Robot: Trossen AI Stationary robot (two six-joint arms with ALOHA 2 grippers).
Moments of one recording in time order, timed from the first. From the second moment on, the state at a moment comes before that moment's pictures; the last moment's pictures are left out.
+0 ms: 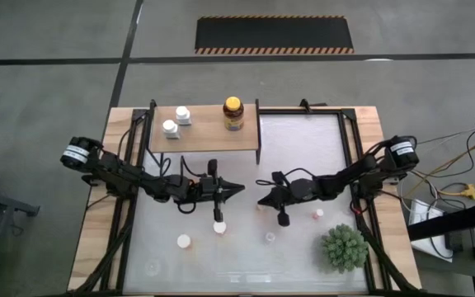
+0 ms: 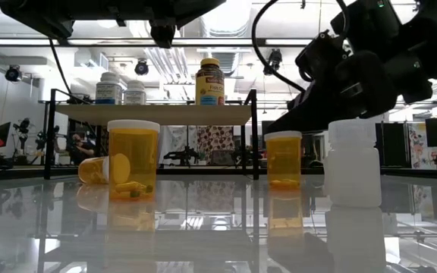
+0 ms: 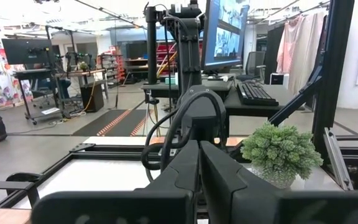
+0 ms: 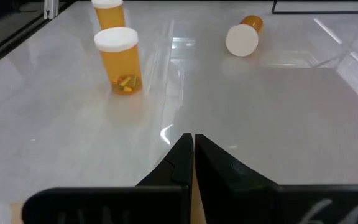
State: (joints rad) left arm -0.27 1.50 0.68 0.97 -0.38 0.06; right arm 0.18 1.69 0.46 0.79 0.05 0.05
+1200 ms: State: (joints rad) left arm -0.27 1.51 0.70 0.94 -0.38 0.01; right arm 0.19 1.50 0.48 0.68 0.04 -0.03
